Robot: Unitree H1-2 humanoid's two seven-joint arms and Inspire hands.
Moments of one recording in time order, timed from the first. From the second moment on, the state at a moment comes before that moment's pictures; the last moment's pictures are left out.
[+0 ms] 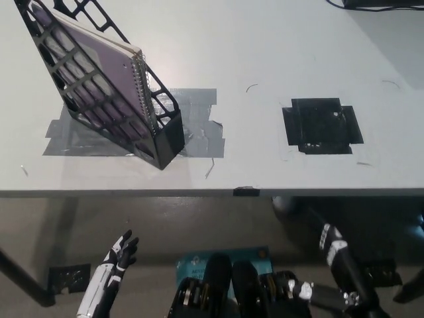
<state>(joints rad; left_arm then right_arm) 0.08 0.15 -0.05 0.07 0.03 -0.15 -0.09 0.07 -0.08 0.12 -0.15 0.02 -0.12 0.14</state>
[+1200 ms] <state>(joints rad) 0.05 0.15 -0.07 0.07 0.04 -0.14 -0.10 -0.76 0.22 0.15 0.42 0.03 0.06 0.12</state>
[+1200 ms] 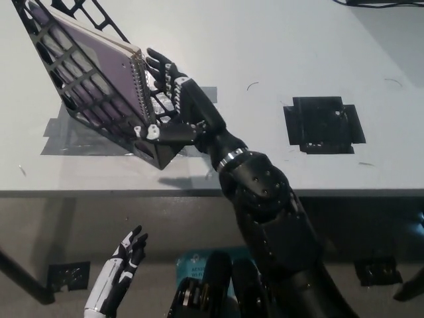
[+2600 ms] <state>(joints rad) 0.03 0.16 -0.08 0.06 0.05 -0.11 -0.14 -1.01 0.27 0.08 0.81 0.02 -0.01 0.09</state>
